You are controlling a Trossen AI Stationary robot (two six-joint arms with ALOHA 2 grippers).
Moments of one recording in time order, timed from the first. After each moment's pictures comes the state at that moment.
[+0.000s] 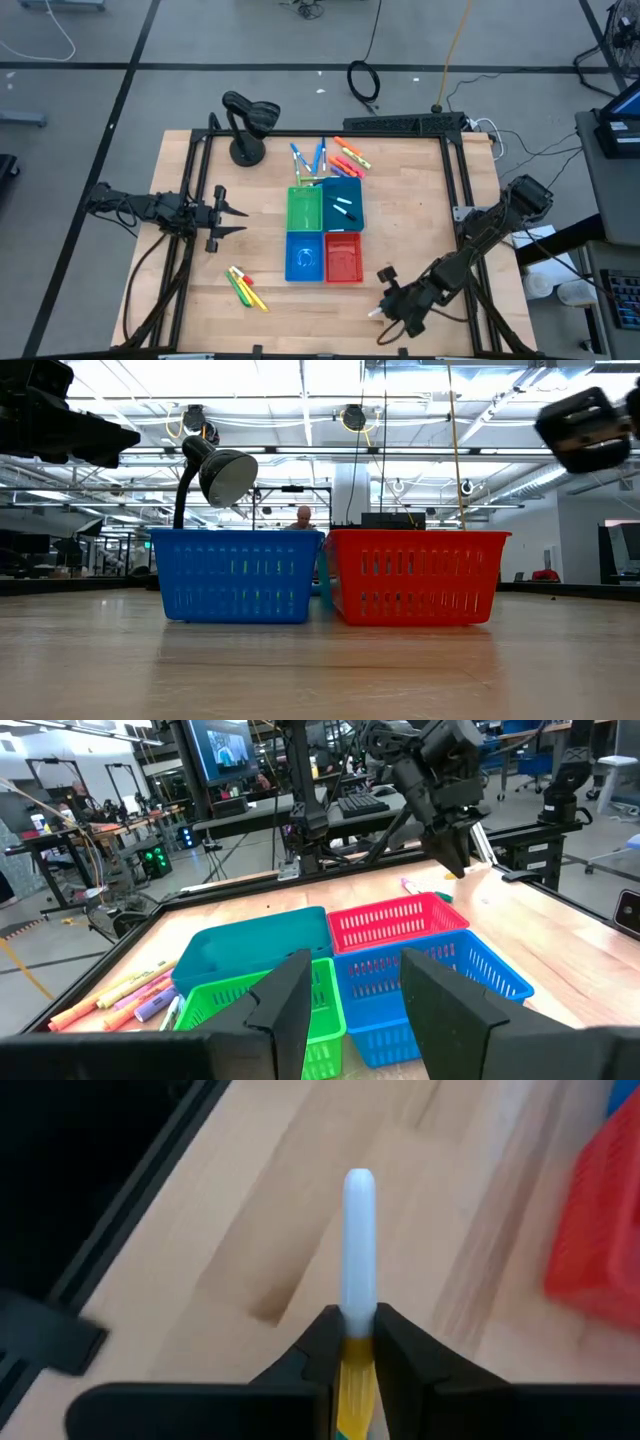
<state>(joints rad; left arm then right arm) -0.25 0.01 0.05 -0.07 -0.16 0.18 0.75 1.59 0.88 -0.23 0.16 0.25</state>
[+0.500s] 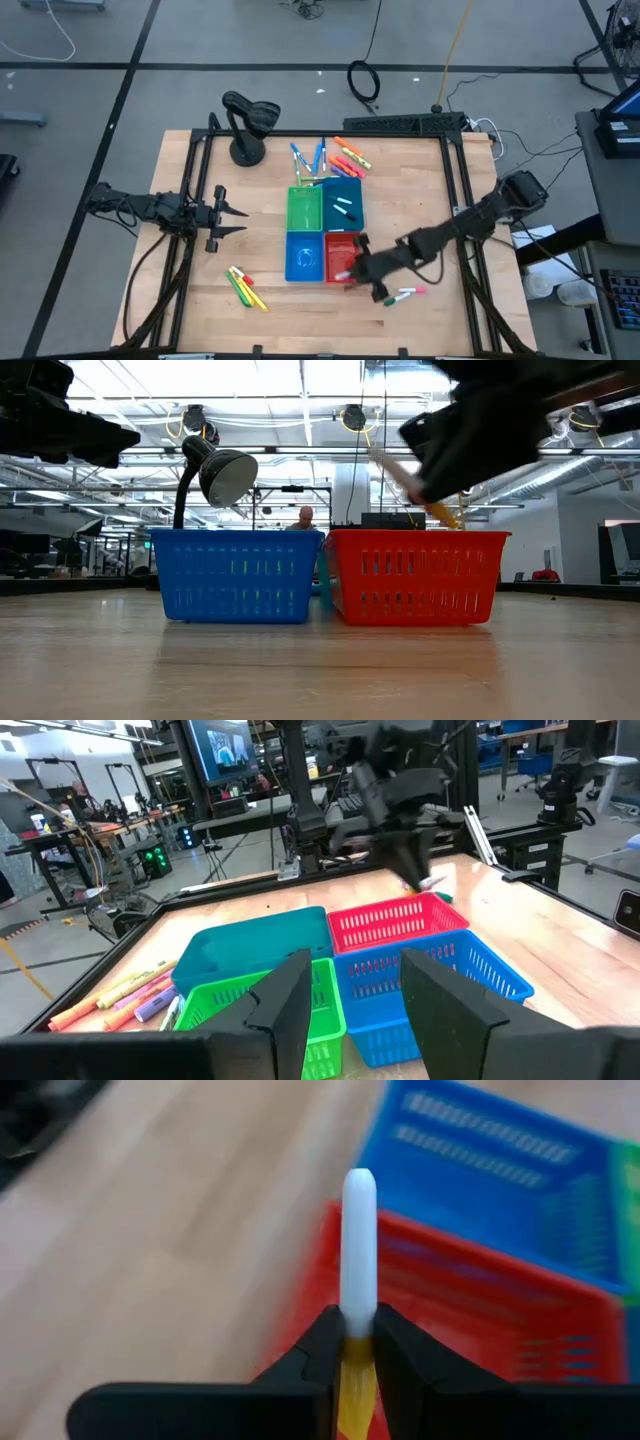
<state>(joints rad) -0.25 0.01 0.05 -0.07 -0.16 0.18 0.40 1.59 0.88 -0.04 0.16 -0.03</state>
